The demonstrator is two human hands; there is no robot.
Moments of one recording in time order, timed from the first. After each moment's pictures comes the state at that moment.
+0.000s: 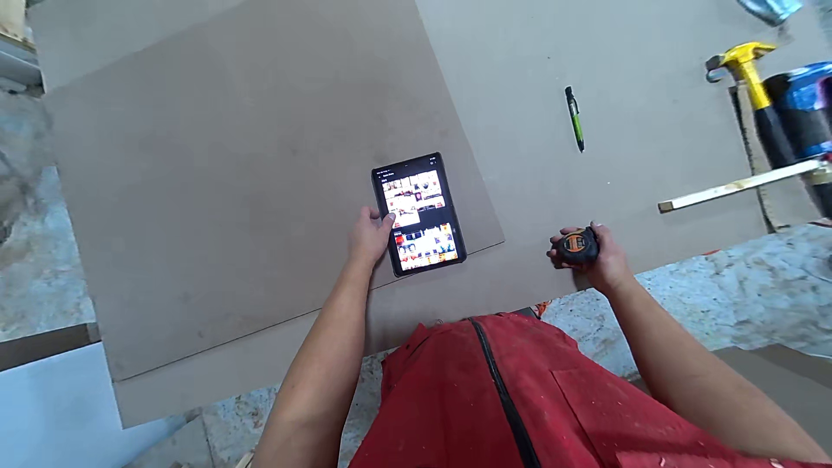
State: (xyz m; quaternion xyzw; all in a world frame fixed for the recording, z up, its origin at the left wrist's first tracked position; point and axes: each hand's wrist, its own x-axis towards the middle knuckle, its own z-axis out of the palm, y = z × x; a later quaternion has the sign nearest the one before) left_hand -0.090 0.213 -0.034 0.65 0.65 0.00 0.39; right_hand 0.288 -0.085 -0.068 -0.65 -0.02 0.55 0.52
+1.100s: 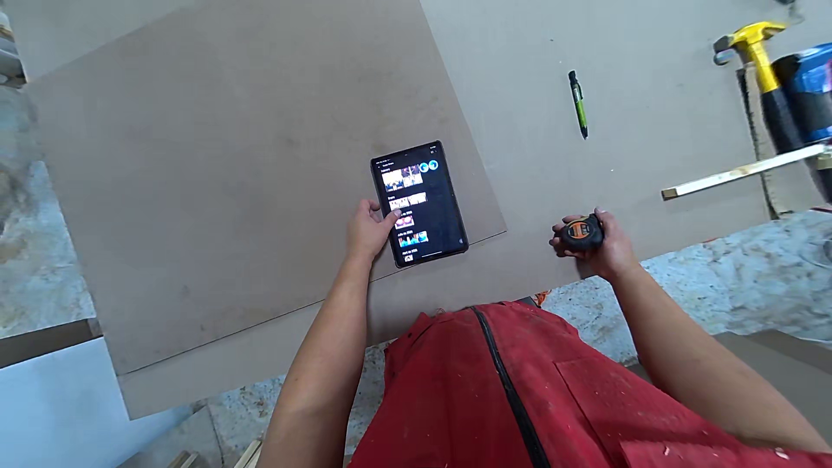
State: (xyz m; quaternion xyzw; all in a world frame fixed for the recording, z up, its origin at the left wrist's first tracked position) left_hand -0.098 0.212 -0.036 0.67 0.63 0.02 0.40; right_hand 0.291 -0.081 -0.064 -0.66 -0.02 0.57 0.50
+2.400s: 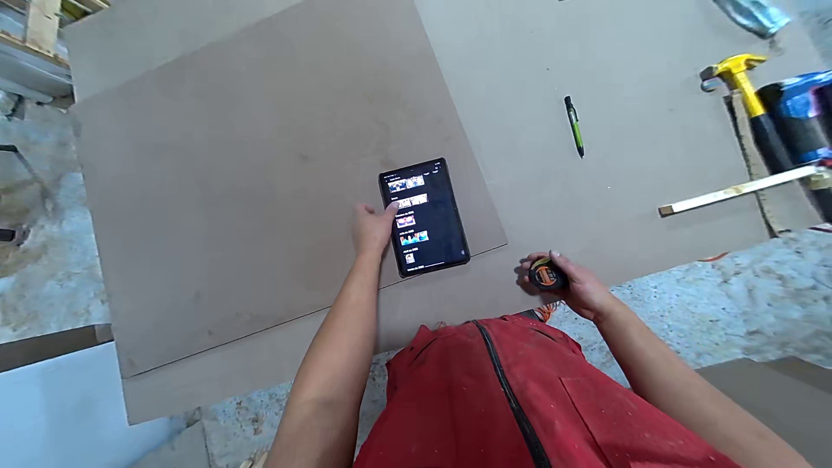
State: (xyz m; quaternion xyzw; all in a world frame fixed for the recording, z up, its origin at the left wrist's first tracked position) left_hand -0.075 0.222 -0.016 0.56 0.72 0.08 0.39; right_hand 0.220 -0.085 -0.032 -0.59 -0.09 0.66 0.46
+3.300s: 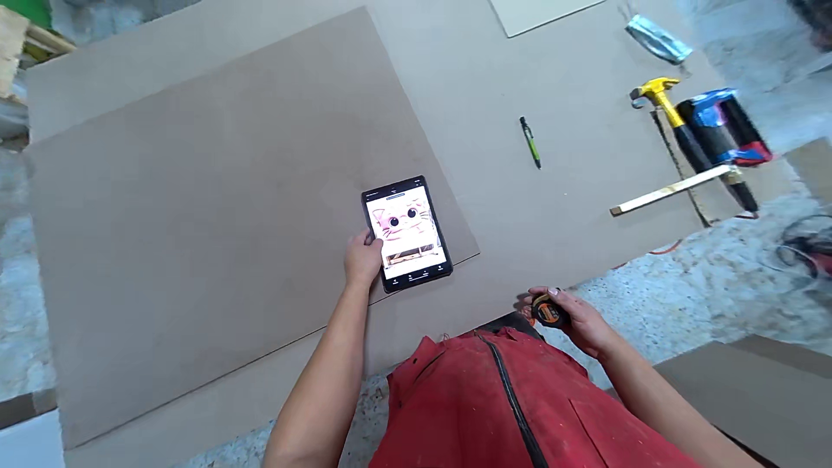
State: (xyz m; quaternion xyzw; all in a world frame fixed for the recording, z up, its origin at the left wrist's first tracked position) left_hand -0.063 0.195 -0.034 0.62 0.65 0.07 0.42; right_hand 0.222 -0.167 -0.016 -0.63 -0.07 0.61 0.48
